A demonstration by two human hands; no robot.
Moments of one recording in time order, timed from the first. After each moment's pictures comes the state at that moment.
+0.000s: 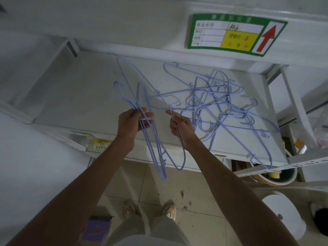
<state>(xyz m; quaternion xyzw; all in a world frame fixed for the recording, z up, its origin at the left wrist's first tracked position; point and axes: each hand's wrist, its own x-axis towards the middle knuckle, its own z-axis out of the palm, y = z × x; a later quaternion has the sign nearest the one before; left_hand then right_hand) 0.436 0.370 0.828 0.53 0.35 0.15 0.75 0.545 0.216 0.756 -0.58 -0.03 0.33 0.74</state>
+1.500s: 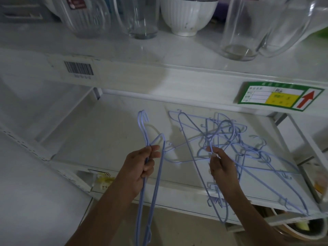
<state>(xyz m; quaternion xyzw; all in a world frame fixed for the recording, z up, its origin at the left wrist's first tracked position) 0.390 0.417 0.866 0.43 0.28 0.09 0.85 0.517 0.177 0.816 -0.78 -0.15 0.05 0.61</state>
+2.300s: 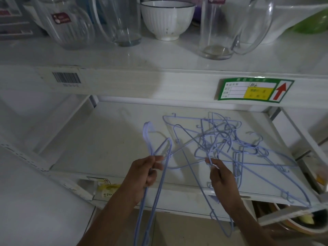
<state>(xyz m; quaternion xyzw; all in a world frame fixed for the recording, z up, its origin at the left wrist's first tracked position) 0.387 0.395 0.858 0.53 0.26 0.05 0.81 0.485 0.152 0.810 -0.84 -0.13 0.04 0.53</state>
